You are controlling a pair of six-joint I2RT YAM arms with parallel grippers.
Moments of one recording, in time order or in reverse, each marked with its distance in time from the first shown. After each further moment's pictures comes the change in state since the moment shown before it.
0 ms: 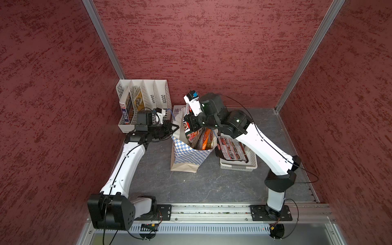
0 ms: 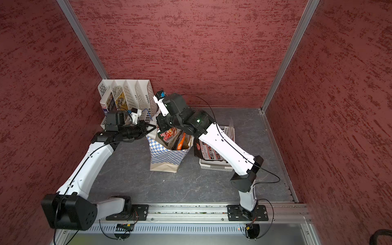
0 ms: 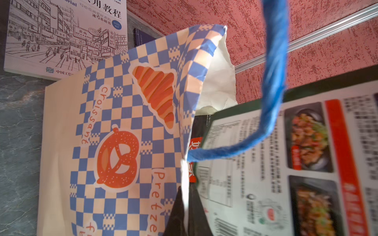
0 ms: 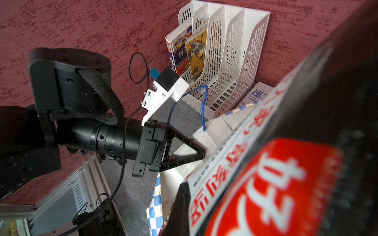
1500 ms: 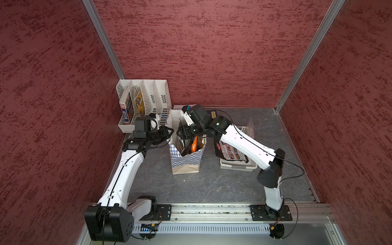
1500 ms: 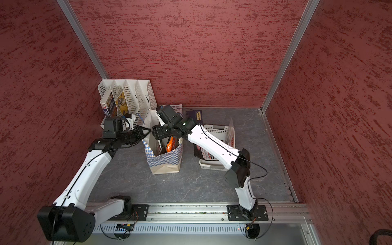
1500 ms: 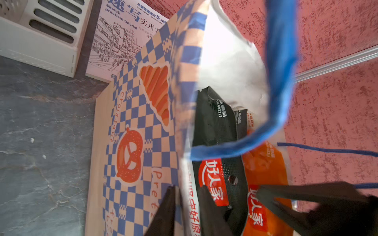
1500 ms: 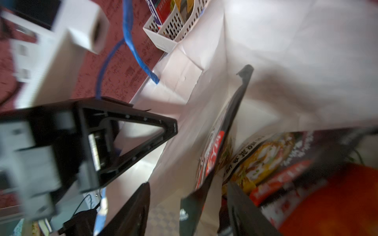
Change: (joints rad) left arm 0.010 -0.106 -0.112 -0.005 -0.210 -0.009; right arm -0.020 0.010 -0.229 0.067 -0.048 0.148
